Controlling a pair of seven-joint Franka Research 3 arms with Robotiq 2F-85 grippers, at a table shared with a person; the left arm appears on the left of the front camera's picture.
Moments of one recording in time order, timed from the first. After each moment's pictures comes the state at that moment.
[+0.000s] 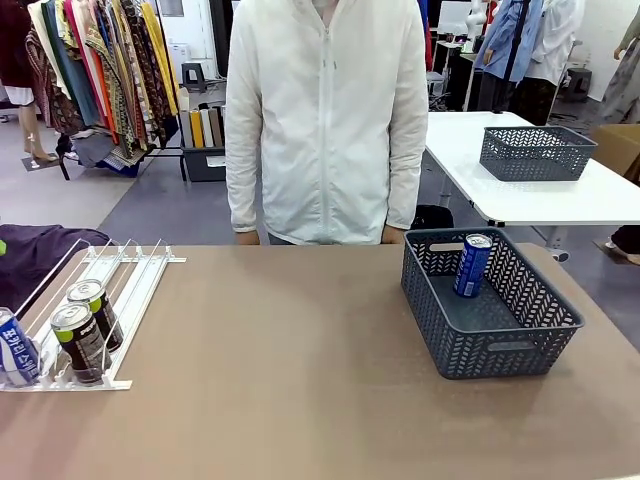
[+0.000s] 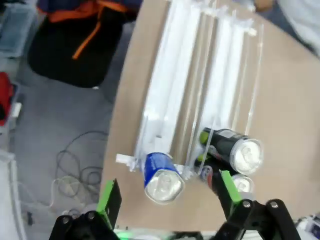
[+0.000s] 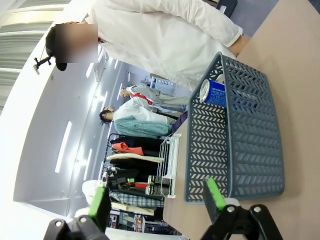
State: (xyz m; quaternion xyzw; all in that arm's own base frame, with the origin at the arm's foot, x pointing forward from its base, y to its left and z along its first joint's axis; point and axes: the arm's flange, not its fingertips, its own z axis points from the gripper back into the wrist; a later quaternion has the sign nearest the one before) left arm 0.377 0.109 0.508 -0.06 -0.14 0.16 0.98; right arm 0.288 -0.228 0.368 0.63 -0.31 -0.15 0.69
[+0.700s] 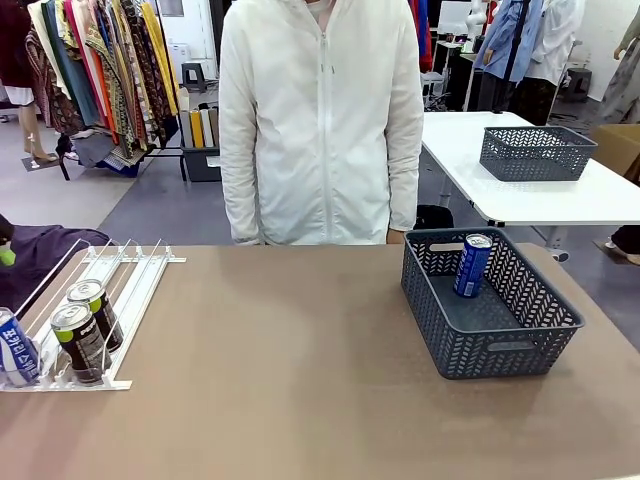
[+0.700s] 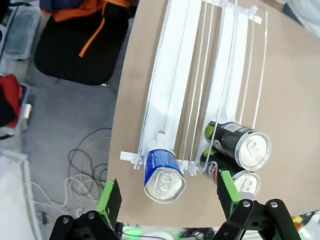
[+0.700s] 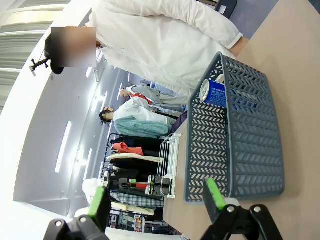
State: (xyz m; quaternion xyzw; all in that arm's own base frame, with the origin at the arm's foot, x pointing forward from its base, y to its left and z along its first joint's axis) left arm 0.382 0.094 0.502 -0.04 -0.12 0.12 0.98; right arm 0.288 -0.228 0.368 0.63 -0.31 -0.15 0.69
